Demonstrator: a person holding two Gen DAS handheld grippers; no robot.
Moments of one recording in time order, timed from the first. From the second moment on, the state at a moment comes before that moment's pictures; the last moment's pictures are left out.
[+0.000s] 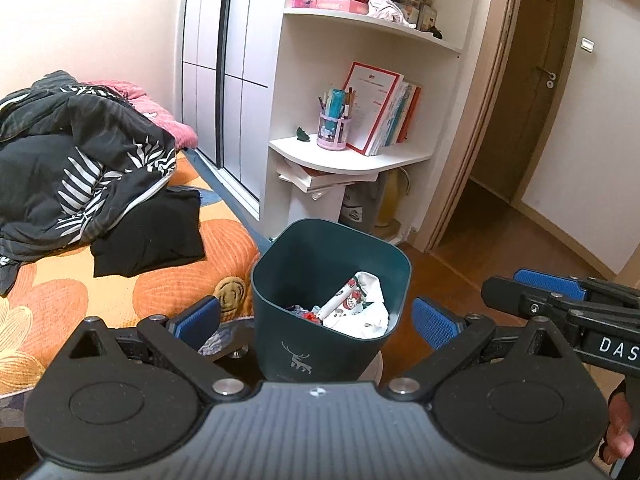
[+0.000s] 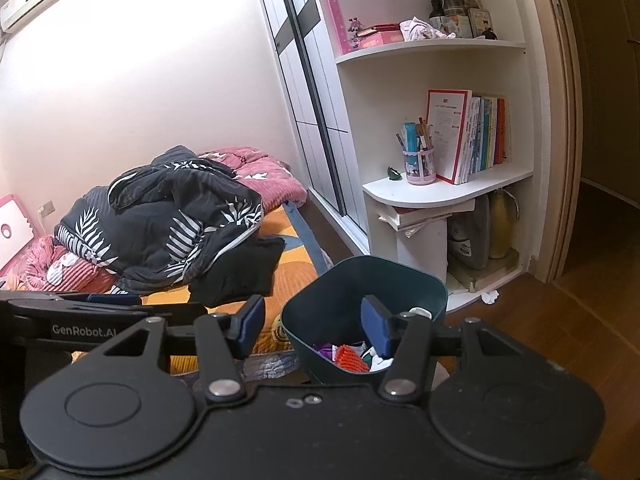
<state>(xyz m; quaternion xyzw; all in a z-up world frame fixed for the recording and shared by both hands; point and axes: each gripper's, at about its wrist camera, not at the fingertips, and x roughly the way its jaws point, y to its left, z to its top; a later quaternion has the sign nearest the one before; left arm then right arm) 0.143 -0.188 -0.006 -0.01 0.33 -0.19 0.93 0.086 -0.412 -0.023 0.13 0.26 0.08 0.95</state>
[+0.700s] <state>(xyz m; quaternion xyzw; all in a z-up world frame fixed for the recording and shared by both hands) 0.133 -0.193 -0.010 -0.01 0.32 -0.20 0.93 0.078 -0.412 -0.030 0.13 0.28 0.04 0.95</state>
